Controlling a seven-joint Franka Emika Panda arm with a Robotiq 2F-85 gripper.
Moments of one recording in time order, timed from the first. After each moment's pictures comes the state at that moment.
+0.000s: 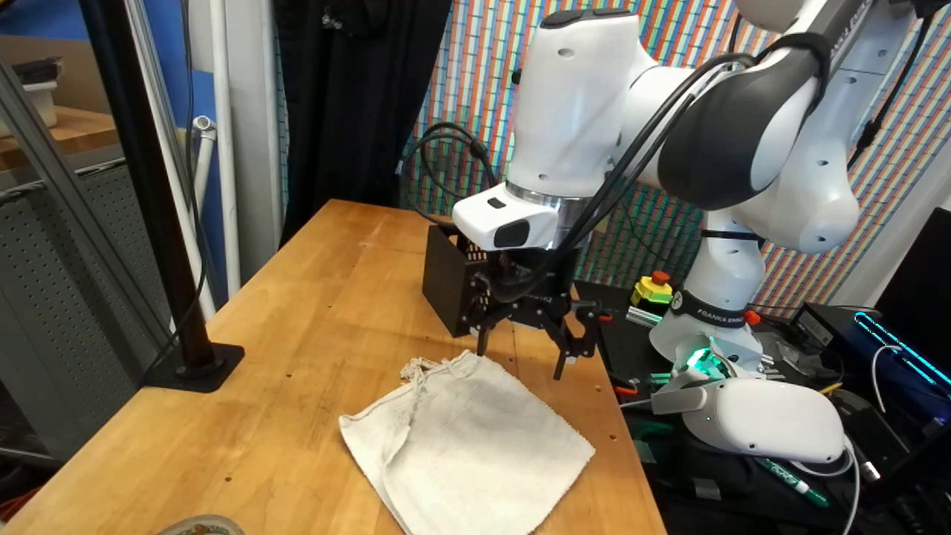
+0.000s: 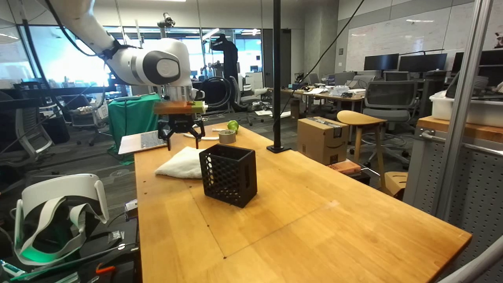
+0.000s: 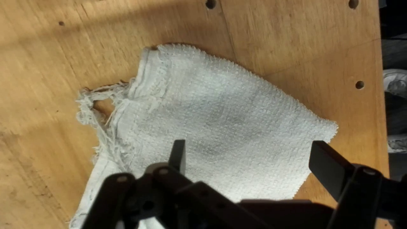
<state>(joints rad) 0.38 0.03 0.34 -2.29 0.04 2.30 -0.69</state>
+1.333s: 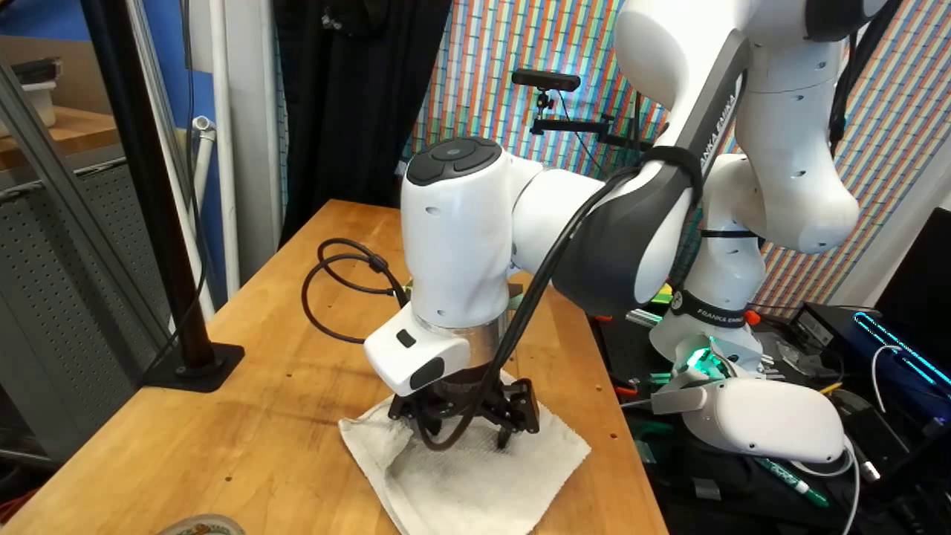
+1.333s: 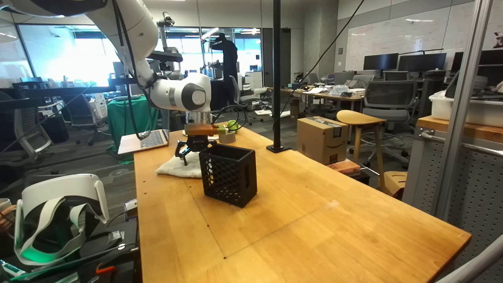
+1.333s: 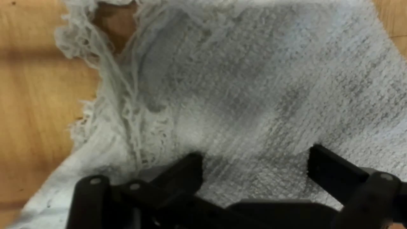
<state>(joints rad) 0.38 0.46 0.37 -1.97 -0.15 2.24 -0.78</state>
